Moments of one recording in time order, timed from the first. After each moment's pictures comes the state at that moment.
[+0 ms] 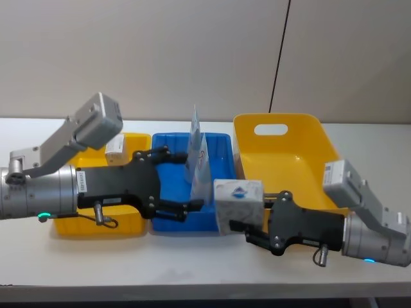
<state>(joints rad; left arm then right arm) -0.57 0.57 0.57 -1.62 -0.47 0.16 -0.89 0.33 0.66 -0.48 -1.51 0.45 -0.15 0.86</state>
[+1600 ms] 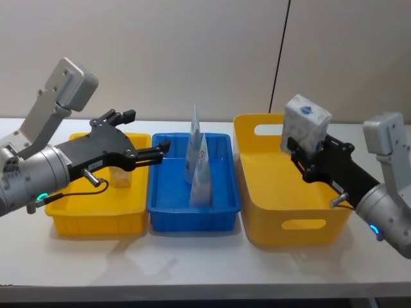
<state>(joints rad) -0.47 0.53 0.46 -1.70 -0.47 0.32 -0.44 0.19 0.52 -0.27 -1.62 0.38 0.00 0.23</state>
